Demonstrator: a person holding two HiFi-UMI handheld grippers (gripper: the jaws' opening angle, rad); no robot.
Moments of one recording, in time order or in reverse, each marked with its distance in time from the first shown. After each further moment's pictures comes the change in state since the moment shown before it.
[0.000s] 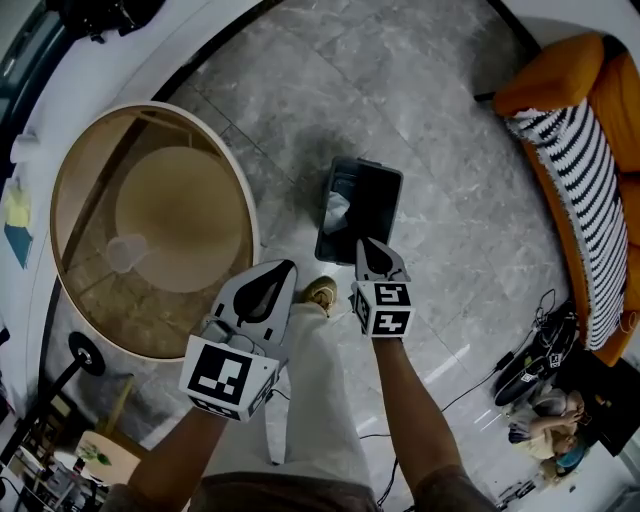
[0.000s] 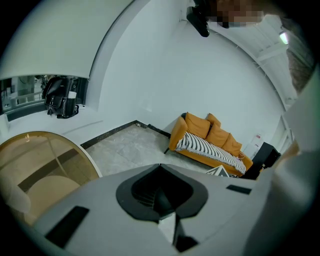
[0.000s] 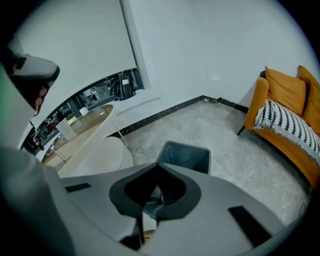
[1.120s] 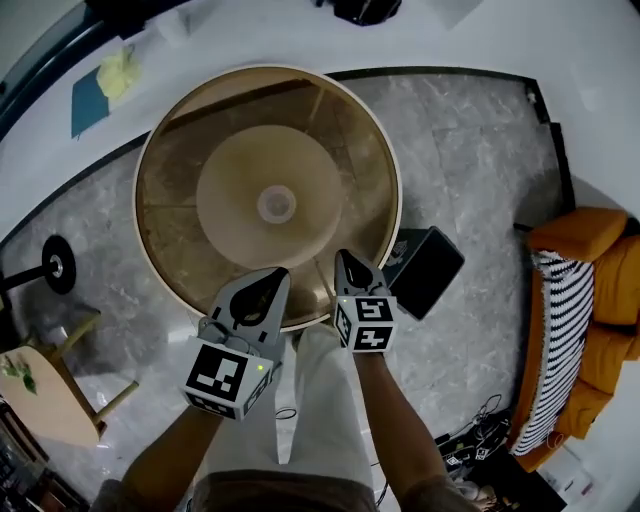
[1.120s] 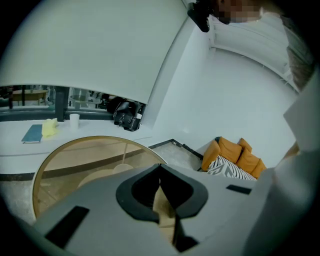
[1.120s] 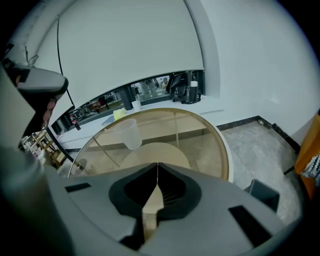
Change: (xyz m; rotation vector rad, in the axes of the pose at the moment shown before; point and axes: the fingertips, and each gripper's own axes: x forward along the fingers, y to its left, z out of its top) left arm -0.229 0.155 -0.039 -0.221 -0.223 0.346; right arm 0.021 0.303 0.055 -0.352 -0.006 0.320
